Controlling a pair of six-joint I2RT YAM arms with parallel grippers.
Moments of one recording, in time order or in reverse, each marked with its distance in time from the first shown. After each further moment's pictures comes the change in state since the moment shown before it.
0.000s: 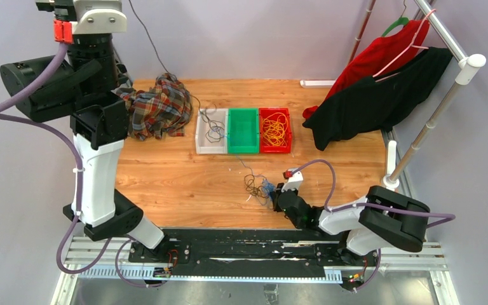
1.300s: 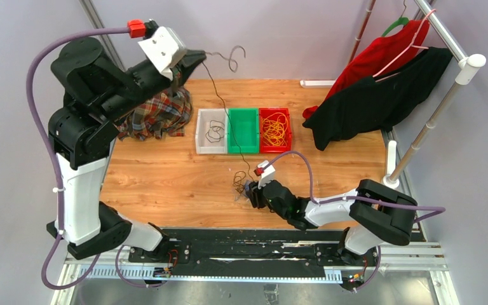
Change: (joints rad) left arm 0.001 -0.137 -0.119 -1.137 0.439 -0.665; right arm 0.014 0.086 0.231 -0.039 -0.231 -0.280
